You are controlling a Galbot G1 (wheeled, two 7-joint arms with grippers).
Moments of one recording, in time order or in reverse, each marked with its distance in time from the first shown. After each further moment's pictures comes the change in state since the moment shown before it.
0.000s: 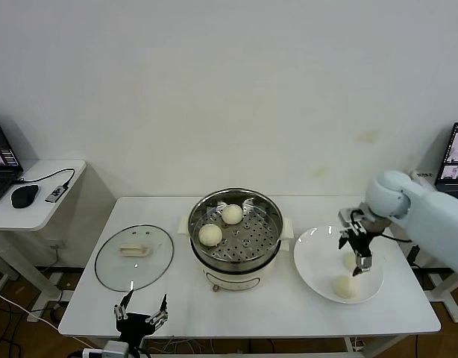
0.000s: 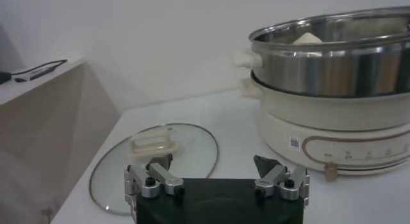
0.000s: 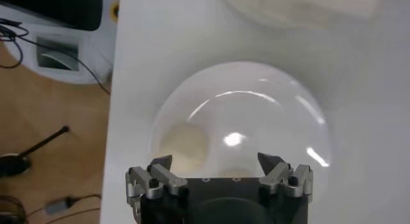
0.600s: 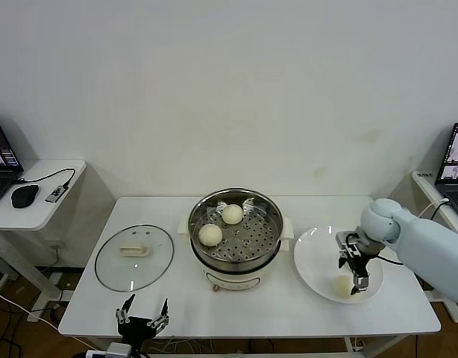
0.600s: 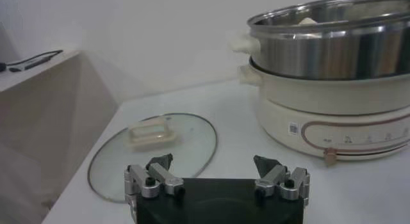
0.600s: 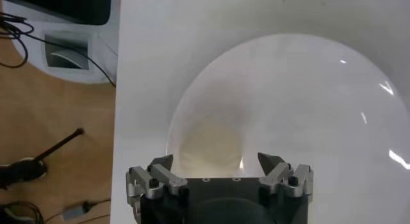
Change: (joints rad) left arm -0.005 -0.003 0.002 0.030 0.009 -0.001 0.000; right arm -0.190 0.050 0.114 -0.080 -0.084 0.009 0.046
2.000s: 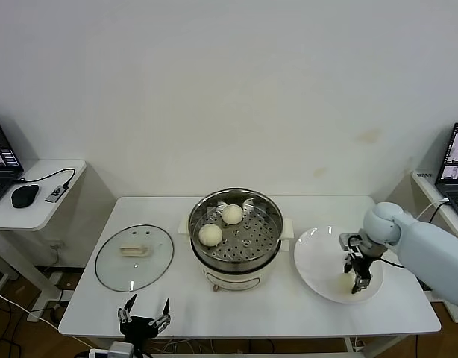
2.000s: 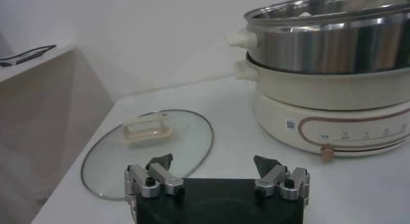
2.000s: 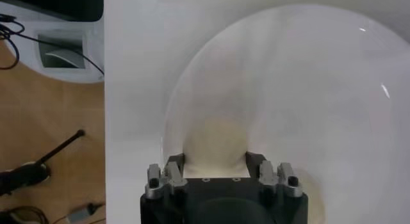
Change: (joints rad) left arm -0.011 -0.001 0.006 0.014 0.001 -0.001 0.000; right arm -0.008 0.006 0.024 -0.054 -0.006 0.004 -0.007
